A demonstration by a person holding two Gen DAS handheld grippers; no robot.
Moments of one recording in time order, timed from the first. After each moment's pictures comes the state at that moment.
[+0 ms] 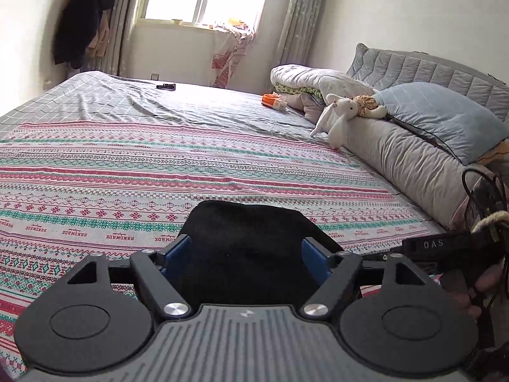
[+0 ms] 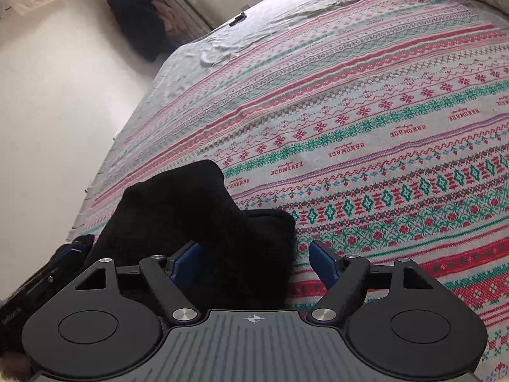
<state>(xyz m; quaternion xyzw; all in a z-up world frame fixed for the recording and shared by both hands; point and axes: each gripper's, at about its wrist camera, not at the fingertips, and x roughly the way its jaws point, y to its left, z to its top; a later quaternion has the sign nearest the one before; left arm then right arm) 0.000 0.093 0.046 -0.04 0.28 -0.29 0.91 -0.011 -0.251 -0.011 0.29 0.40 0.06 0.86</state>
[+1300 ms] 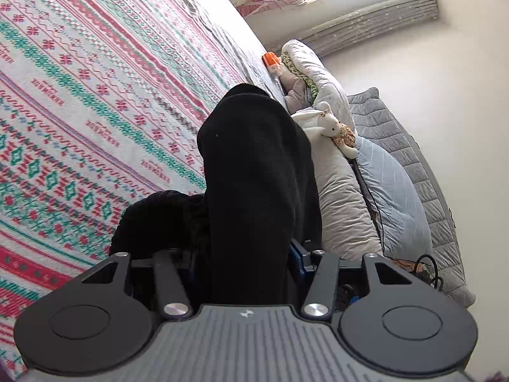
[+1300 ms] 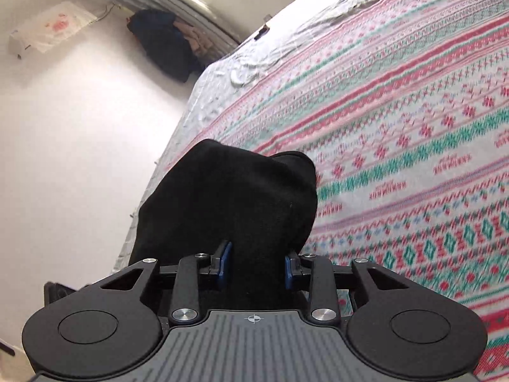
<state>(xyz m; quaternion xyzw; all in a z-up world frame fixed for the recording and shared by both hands) 0.090 0.088 -0.021 -0.35 0.45 -0.36 0.74 0.032 -0.281 0.005 0.36 0.35 0.12 0.85</state>
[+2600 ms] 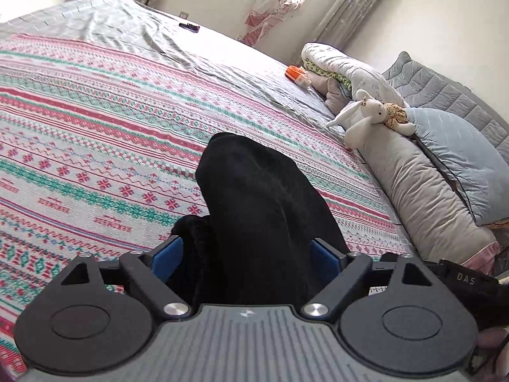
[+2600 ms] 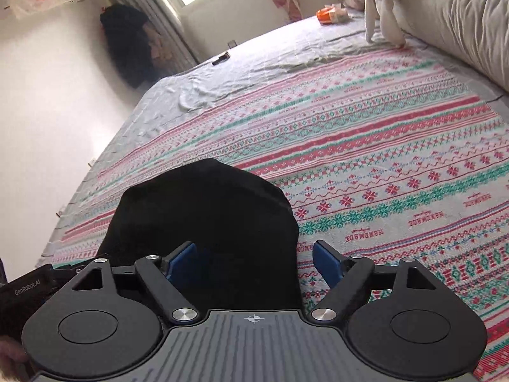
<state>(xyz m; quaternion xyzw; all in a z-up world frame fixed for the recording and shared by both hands) 0.076 0.042 0.028 -0.14 0.39 -0.26 0.87 0.017 -0.295 0.034 0.23 0.35 -0.01 0.91</state>
